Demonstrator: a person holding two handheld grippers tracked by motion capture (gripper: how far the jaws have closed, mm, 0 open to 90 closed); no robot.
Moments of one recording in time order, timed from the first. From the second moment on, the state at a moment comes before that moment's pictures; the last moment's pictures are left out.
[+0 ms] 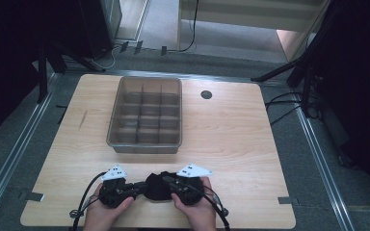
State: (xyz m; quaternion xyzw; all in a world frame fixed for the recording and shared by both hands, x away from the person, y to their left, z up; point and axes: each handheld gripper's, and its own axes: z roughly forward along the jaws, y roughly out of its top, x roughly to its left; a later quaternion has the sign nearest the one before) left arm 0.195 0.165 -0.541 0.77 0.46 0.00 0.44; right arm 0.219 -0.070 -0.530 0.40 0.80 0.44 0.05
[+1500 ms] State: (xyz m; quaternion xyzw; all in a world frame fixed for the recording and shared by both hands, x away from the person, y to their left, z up) left arm 0.196 0.158 -0.545 0.76 0.47 -0.01 0.45; right arm 0.205 -0.108 -0.488 0.44 0.78 0.43 0.05
